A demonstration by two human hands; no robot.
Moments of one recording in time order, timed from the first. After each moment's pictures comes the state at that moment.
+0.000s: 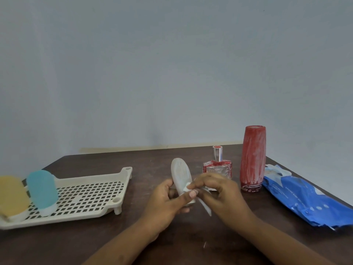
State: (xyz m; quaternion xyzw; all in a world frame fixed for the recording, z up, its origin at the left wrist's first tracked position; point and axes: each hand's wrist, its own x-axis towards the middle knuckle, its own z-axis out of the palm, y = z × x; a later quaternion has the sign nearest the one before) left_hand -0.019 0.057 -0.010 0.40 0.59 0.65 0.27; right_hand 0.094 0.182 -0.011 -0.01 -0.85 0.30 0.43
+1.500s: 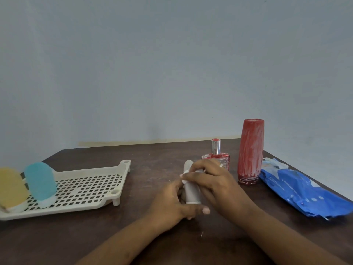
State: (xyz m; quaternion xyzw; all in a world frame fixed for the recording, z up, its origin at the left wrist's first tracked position) left_hand -0.014 0.060 -0.019 0.50 0.64 0.54 0.22; right_hand 0.095 0.184 -0.005 0.05 -0.90 0.03 0.43
